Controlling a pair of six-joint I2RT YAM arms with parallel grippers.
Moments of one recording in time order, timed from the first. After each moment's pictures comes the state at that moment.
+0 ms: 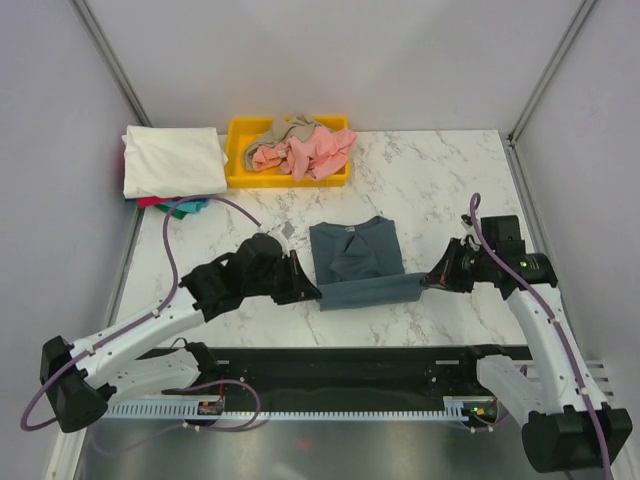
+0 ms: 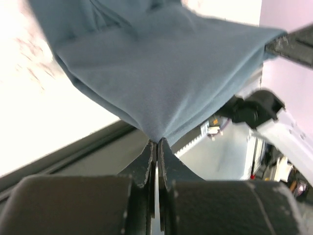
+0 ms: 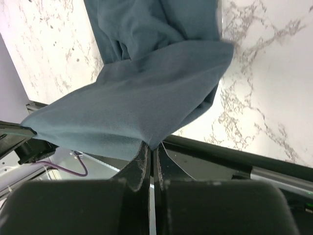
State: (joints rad) left arm -0.91 0.96 0.81 -0.53 0.11 -0.99; right arm 0.06 0.86 0.85 -0.99 -0.49 0.49
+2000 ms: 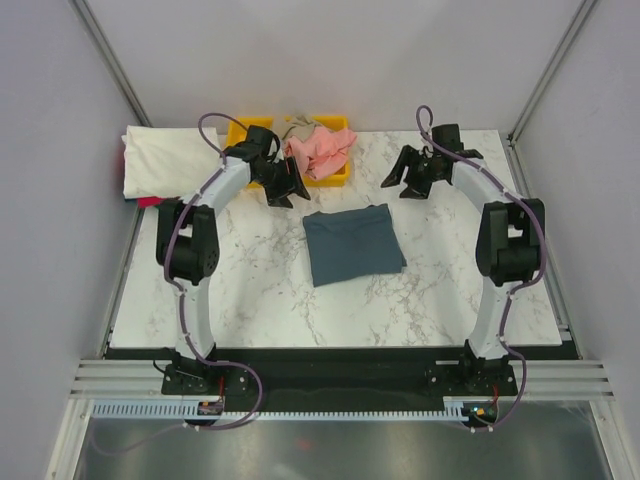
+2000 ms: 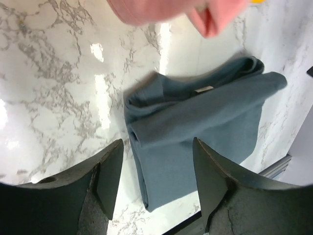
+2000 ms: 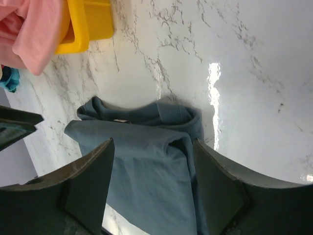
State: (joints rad) left arm -0.26 2.13 1.78 -0.71 0.41 -0.52; right arm 0.10 2.07 1.66 -0.51 -0.47 0.51
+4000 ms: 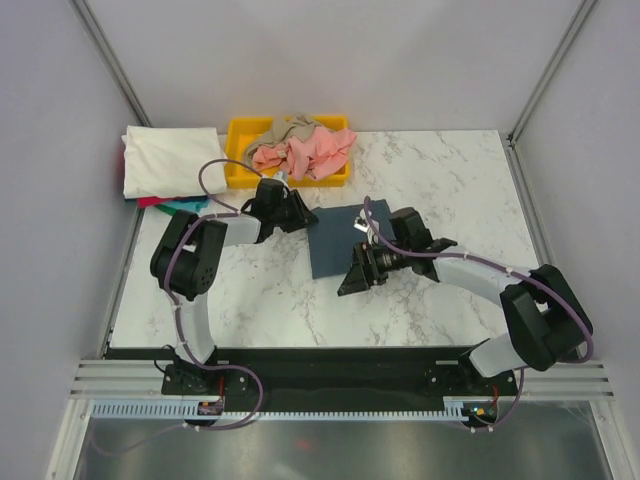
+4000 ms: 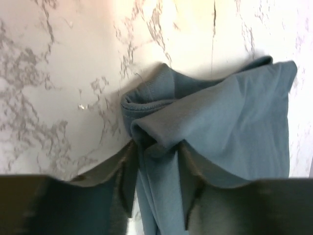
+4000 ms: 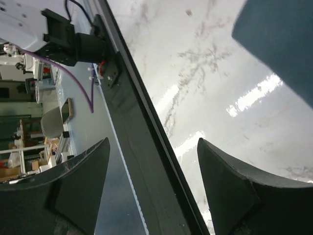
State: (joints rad) left arm -0.37 1.95 1.04 0.25 0.25 -0.70; right arm 0.52 1.46 0.81 -0.12 -0.94 0.36
